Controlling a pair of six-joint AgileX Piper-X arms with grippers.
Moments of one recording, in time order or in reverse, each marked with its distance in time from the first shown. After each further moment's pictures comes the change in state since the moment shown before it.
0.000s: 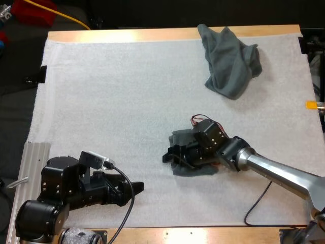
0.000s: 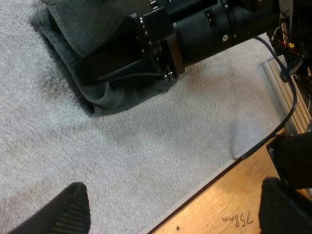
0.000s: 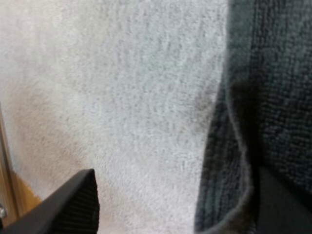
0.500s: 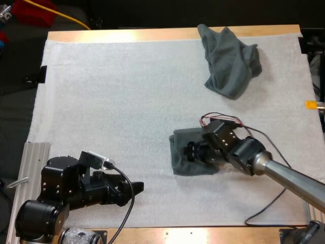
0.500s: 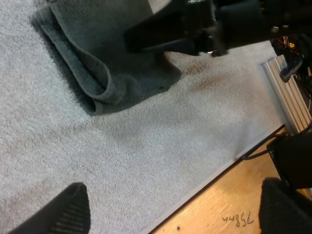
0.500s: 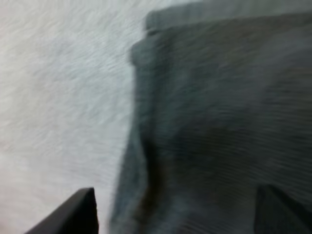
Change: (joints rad) left arm 0.000 0.000 0.000 0.000 0.000 0.003; right arm 0.000 -0.208 0.000 0.293 0.374 -0.153
